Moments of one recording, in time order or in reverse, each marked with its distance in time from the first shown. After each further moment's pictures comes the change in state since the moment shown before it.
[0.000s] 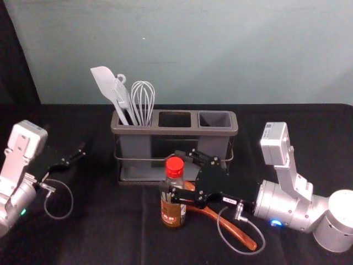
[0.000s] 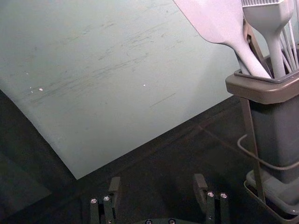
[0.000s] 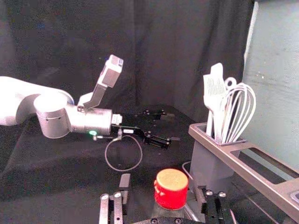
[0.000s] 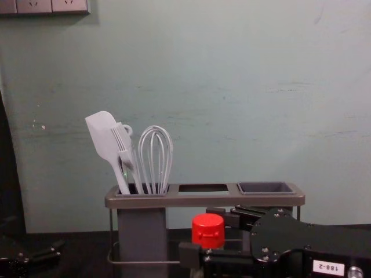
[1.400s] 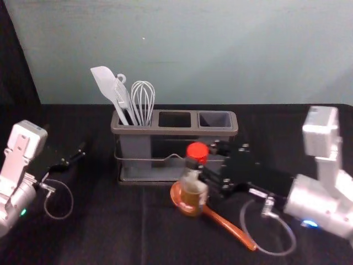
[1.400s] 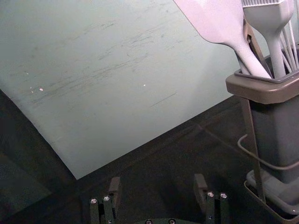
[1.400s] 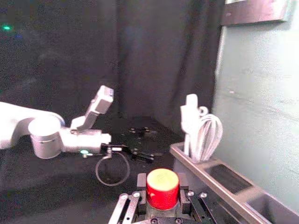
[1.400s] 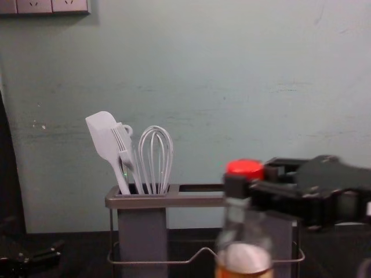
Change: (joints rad) left arm 0.000 0.000 0.000 0.000 0.000 0.000 0.000; right arm -0.151 0.124 0.127 -0.289 0.041 0.090 -0.137
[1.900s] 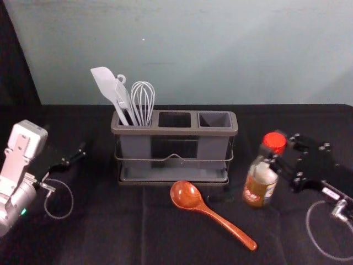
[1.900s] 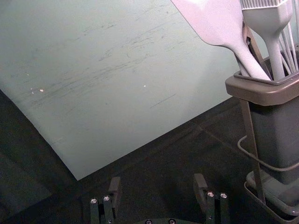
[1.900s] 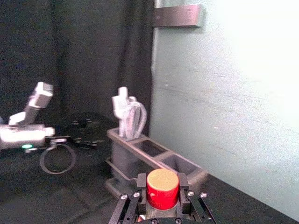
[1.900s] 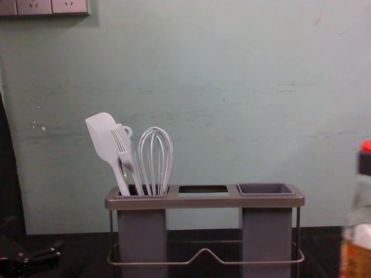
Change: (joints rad) left arm 0.000 0.000 0.000 0.000 0.000 0.000 0.000; right arm -0.305 0.124 0.296 -0.145 0.053 -0.040 -0.144
